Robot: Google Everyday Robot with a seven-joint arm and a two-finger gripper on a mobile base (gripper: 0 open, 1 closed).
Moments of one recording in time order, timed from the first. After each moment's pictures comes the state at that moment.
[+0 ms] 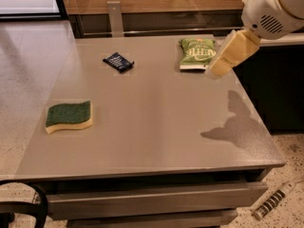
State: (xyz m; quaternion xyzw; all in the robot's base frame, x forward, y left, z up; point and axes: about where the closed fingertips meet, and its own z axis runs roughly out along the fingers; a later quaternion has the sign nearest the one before) arm 0.534 -0.162 1.013 -0.50 0.79 -0.05 0.35
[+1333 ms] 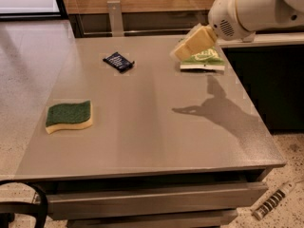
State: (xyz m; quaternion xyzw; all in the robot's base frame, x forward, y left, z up) arm 0.610 -0.116 1.004 -0.45 0.76 0.02 0.48
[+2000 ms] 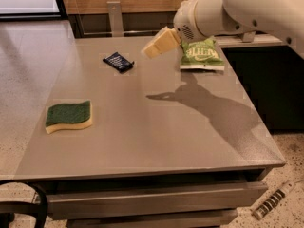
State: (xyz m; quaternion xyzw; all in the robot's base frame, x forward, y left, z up) arm 0.666 -0.044 0.975 -0.45 0.73 0.08 0.50
